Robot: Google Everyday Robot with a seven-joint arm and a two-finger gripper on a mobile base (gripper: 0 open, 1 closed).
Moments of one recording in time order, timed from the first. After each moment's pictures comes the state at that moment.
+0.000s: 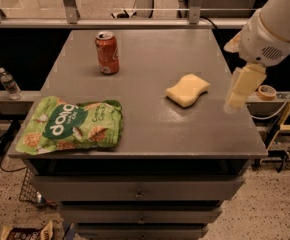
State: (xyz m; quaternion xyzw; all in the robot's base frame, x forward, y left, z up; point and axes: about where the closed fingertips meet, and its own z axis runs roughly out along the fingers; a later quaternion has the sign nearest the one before) arm 0.529 -0.191 0.931 -0.63 0.75 0.00 0.19
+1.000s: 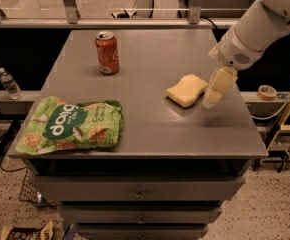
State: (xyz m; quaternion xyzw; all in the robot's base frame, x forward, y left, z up) arm 0.595 -0.176 0.882 -0.61 0.76 0.04 0.21
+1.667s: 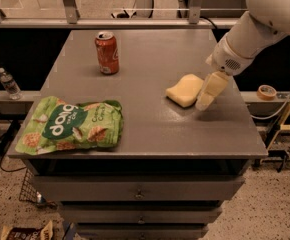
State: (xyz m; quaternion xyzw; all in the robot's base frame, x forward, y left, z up) arm 0.611 -0.170 0.852 -0.58 0.79 0.05 0.20
